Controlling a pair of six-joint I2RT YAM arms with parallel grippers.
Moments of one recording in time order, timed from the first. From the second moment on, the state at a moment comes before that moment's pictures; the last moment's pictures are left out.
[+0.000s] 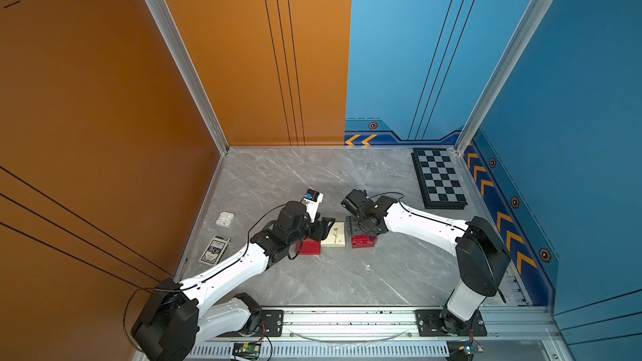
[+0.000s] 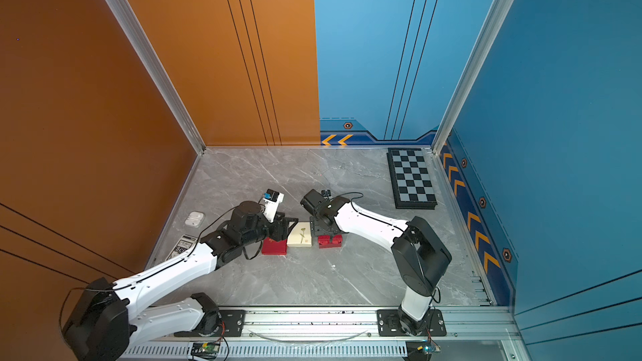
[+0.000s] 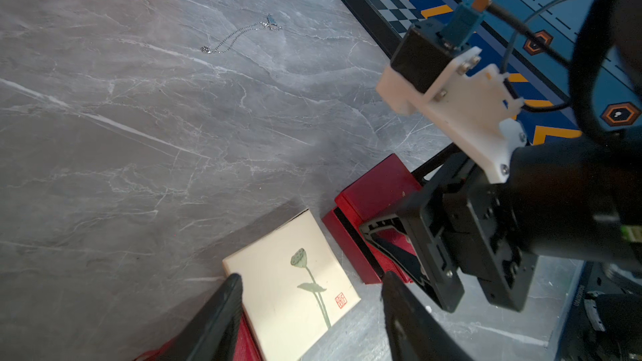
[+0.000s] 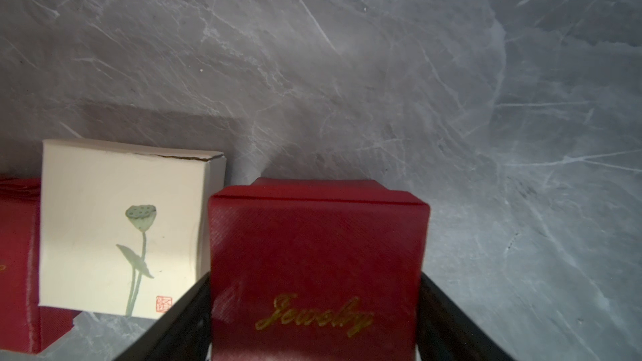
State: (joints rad) left arm -0.62 1.14 0.61 0.00 0.12 -0.30; right arm 0.83 1.73 1.25 -0.80 0.23 0.68
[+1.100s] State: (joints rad) left arm -0.62 1.14 0.61 0.00 0.13 -0.30; right arm 0.83 1.76 1.24 -0.79 0.23 0.68
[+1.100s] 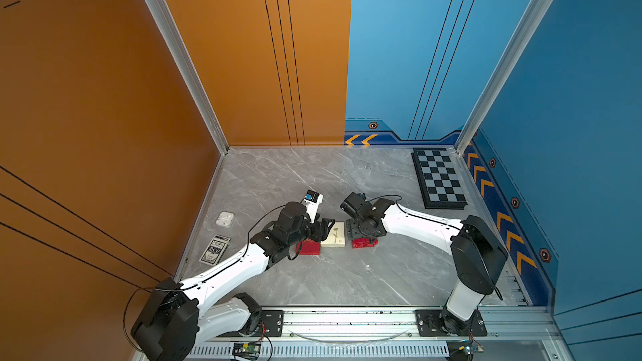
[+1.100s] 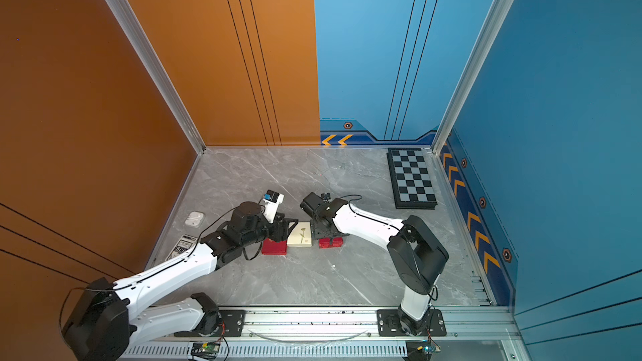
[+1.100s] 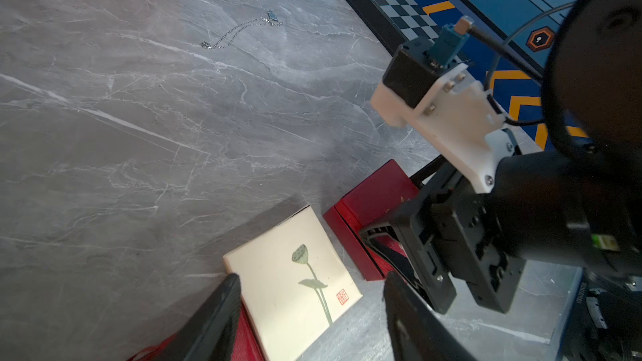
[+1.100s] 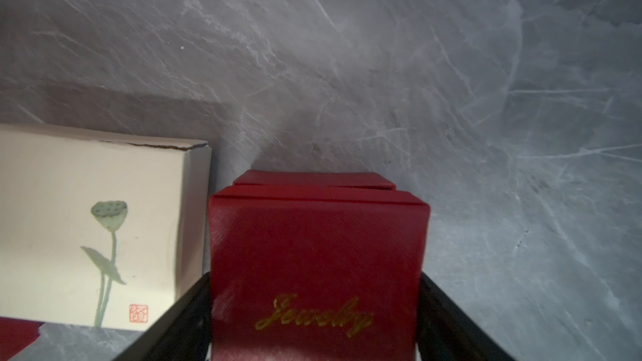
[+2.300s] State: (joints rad) left arm -0.62 1.13 0.61 0.00 0.13 -0.29; right arm 0.83 1.78 1.22 -0.75 0.22 0.68
